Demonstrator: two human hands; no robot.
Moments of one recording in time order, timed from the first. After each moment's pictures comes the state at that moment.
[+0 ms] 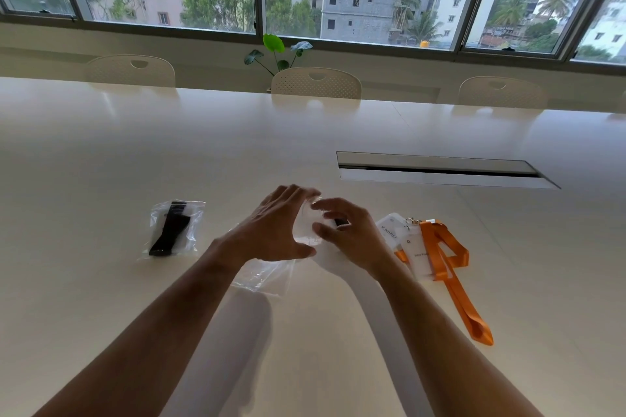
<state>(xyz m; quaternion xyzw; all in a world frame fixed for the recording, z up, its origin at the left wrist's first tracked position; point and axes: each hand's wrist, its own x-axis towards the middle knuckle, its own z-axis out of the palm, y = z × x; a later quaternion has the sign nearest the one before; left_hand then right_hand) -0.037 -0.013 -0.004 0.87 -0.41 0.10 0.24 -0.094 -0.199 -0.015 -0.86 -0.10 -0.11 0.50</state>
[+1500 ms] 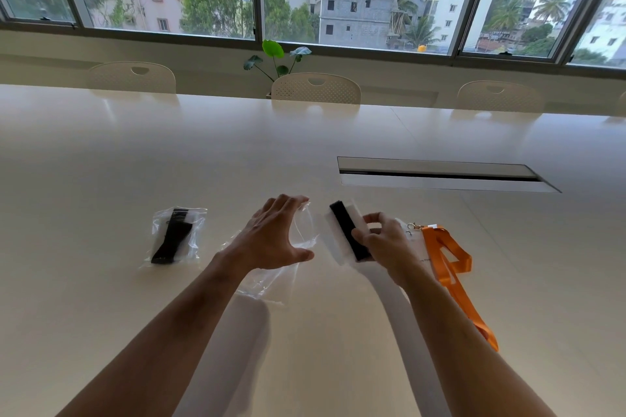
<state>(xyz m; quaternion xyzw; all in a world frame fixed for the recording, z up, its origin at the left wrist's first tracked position) -0.037 -0.007 -0.013 0.91 -0.34 0.08 0.24 -0.093 -0.240 -0.025 -0.76 0.14 -0.02 0.63</state>
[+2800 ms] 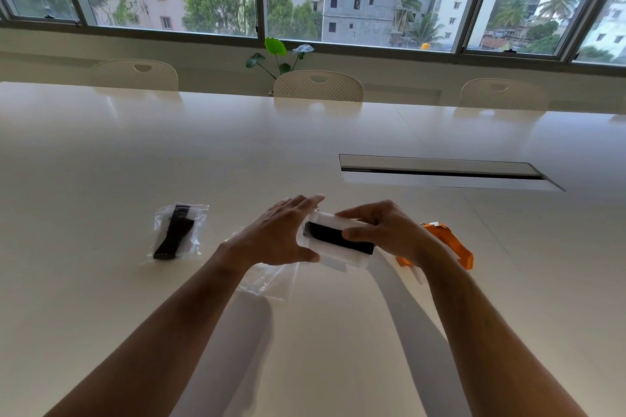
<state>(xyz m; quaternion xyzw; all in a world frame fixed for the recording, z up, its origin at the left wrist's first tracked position) -0.033 -0.016 -0.009 0.88 -0.41 0.06 0.22 -0.093 -0.248 0.013 -0.87 -0.06 0.05 0.48</state>
